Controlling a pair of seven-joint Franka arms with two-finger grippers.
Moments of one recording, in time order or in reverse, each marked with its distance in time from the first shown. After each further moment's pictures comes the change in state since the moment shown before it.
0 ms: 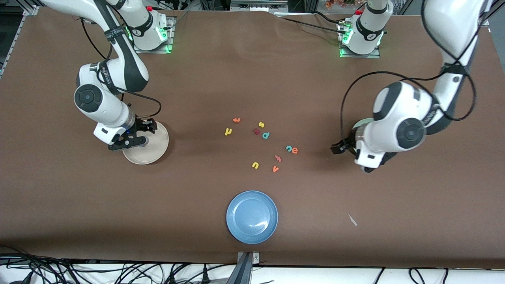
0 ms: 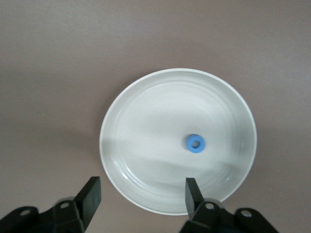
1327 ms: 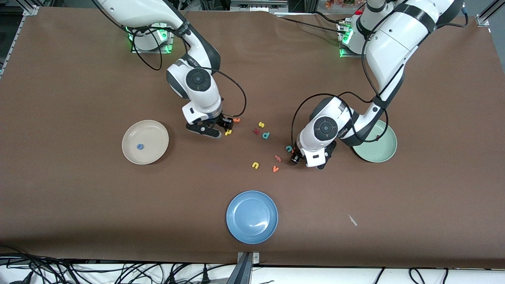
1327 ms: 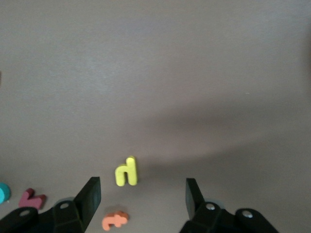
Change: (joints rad) left arm -0.194 0.258 0.006 -0.011 0.235 0.380 -0.637; right arm 0.282 0.271 0.200 0.216 -0.223 0.130 1.120
